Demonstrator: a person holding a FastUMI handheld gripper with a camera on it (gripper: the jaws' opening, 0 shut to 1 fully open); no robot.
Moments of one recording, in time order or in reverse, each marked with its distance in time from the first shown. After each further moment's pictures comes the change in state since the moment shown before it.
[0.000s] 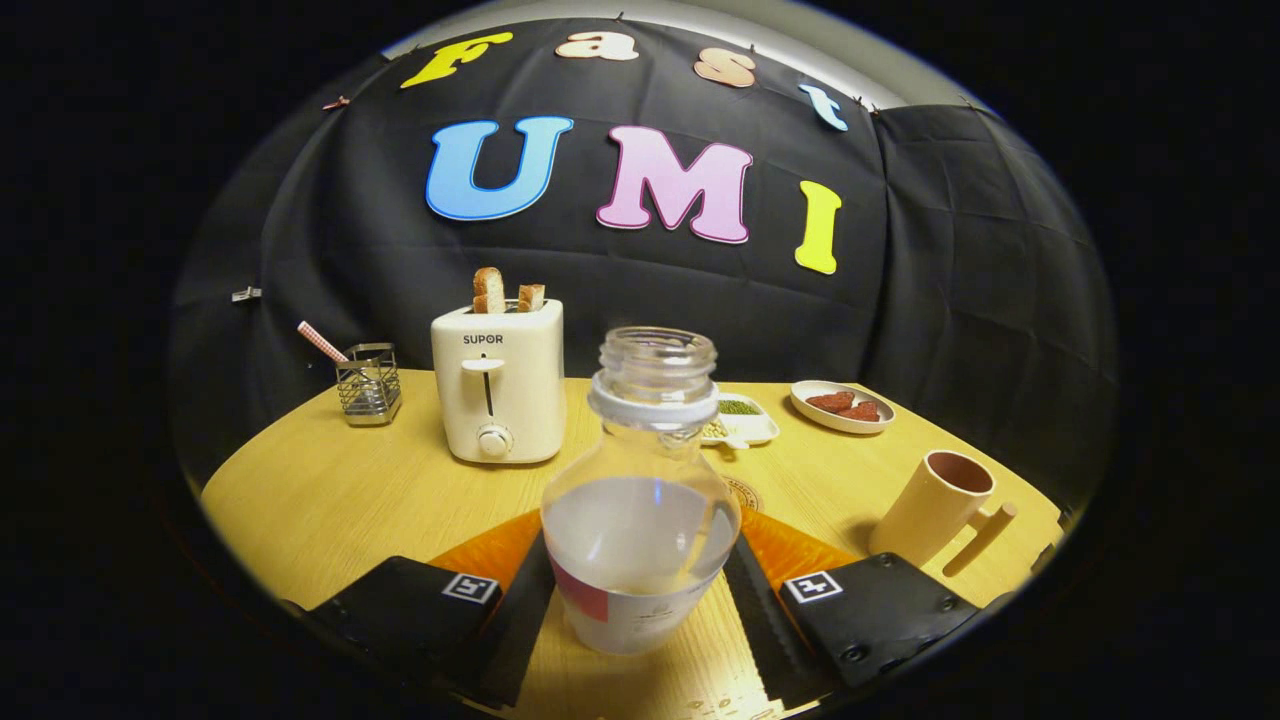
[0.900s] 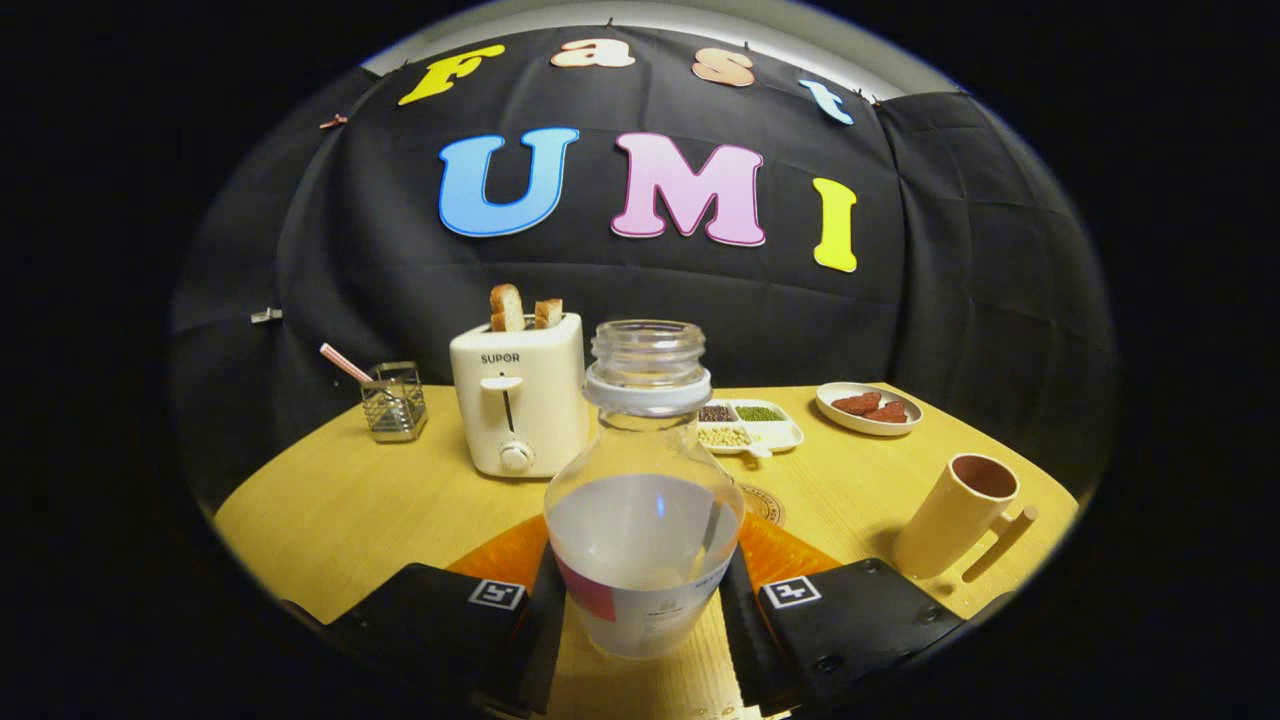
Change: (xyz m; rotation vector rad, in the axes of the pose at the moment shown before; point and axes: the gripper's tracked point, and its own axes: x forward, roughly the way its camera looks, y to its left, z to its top) arm -0.006 -0.003 0.020 0.051 -0.020 0.079
